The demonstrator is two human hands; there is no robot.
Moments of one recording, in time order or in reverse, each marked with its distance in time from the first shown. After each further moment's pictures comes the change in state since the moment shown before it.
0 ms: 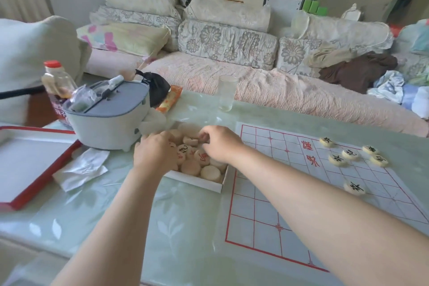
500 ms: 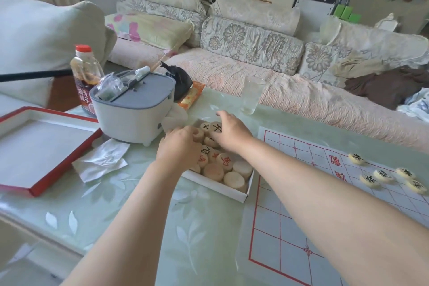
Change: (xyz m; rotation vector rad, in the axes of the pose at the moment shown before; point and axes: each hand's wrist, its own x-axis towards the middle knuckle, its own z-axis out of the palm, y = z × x) left_hand 0.019 -0.011 0.007 -0.154 -0.065 -0.006; right_hand 0.060 -0.016 0.018 -0.038 0.028 0.007
